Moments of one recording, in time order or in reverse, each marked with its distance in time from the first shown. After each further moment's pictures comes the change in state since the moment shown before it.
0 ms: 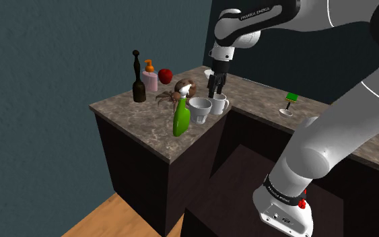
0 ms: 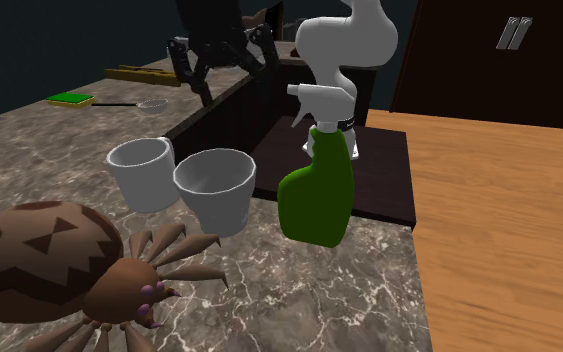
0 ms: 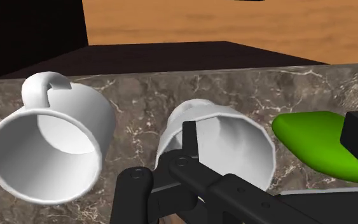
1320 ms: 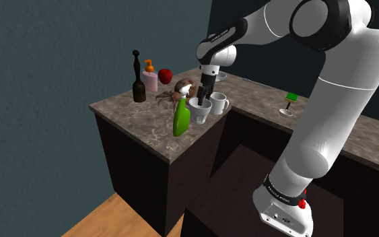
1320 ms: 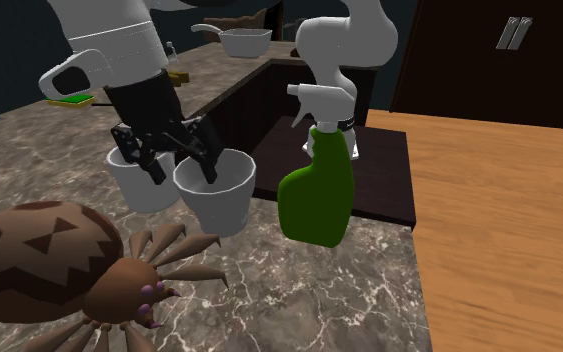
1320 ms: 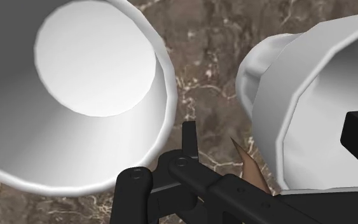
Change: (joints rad) arm -0.014 0.407 -0.071 0.171 0.154 0.220 -0.218
